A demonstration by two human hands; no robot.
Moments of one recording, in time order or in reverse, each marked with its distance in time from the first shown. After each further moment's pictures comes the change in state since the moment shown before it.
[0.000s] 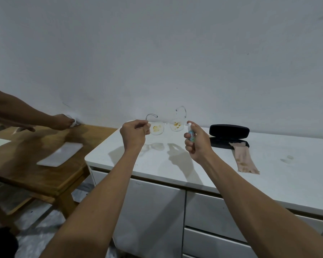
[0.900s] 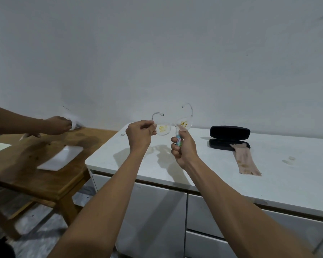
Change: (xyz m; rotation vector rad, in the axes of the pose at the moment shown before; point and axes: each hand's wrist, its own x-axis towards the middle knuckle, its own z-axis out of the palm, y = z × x) left_hand -0.001 0.007 0.017 -0.004 -0.036 -0.001; right_hand -0.003 0.031 0.030 0.113 -0.061 0.032
